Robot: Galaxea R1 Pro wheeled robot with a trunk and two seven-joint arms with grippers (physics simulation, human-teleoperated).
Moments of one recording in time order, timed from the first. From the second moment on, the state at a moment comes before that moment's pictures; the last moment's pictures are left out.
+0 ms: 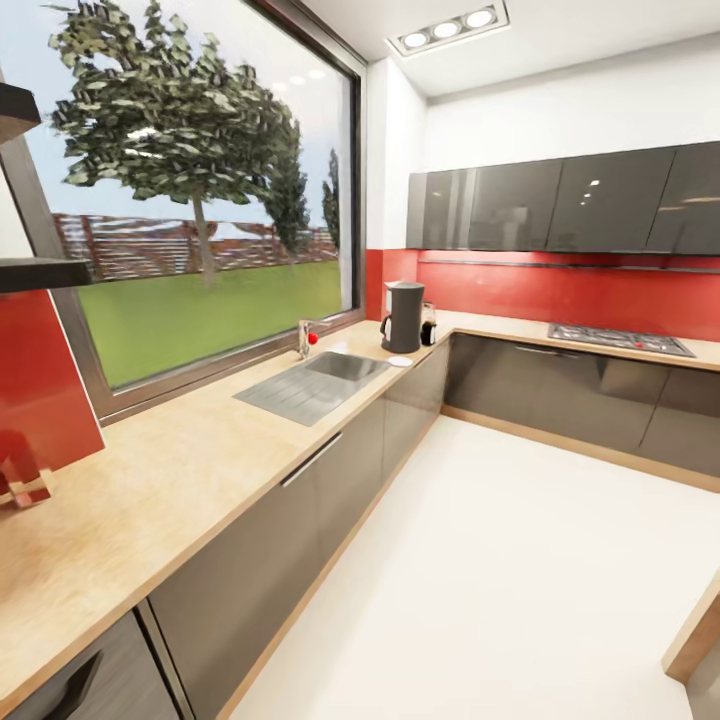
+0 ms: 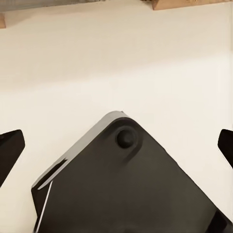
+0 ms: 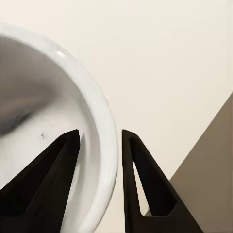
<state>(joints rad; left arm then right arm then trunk) 0.24 -0.01 0.28 -0.20 0.66 -0.51 -0.27 -0.17 -0.19 -0.19 0.03 0.30 -0.28 0.04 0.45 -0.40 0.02</state>
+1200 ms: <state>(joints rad) 0.24 -0.01 0.27 -0.20 0.64 -0.50 -0.27 -0.17 -0.18 -0.19 0.03 0.23 -0.28 0.03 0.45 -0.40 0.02</state>
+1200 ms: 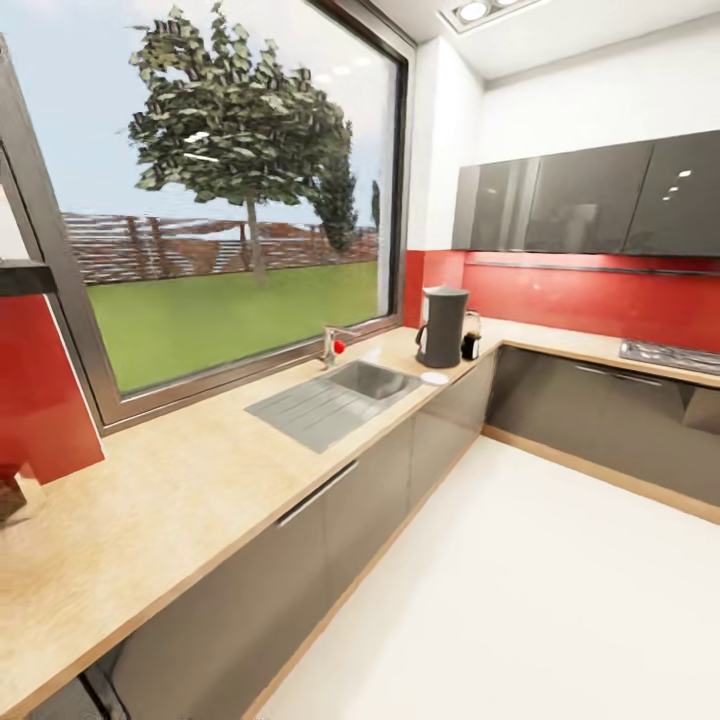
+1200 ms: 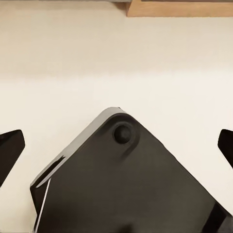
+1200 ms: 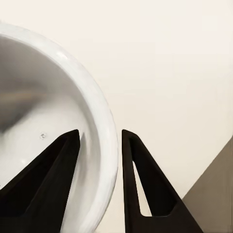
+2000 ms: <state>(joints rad) 0.24 -0.01 0.27 -0.21 0.64 -0.50 -0.27 -0.17 -0.18 -0.19 0.03 0.23 -0.28 0.03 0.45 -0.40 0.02</state>
